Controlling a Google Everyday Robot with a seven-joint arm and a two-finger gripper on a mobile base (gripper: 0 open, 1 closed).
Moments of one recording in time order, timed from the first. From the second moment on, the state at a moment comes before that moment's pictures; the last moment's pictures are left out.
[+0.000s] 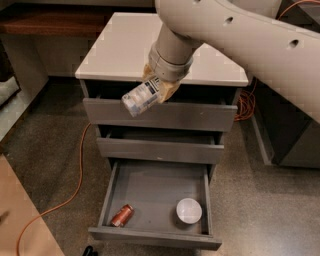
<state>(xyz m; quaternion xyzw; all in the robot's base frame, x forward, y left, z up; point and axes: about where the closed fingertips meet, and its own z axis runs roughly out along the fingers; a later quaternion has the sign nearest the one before) 0.620 -0.017 0.886 -0.88 0.42 -0.12 0.20</state>
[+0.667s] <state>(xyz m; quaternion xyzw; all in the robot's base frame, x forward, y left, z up) 0.630 -0.022 0.890 -0.88 0.42 -0.13 0.20</state>
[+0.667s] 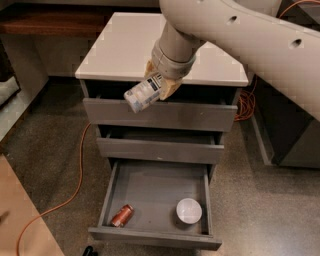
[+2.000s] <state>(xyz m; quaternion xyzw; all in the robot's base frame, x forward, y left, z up) 0.675 -0.031 0.905 -0.90 0.37 -0.13 0.21</state>
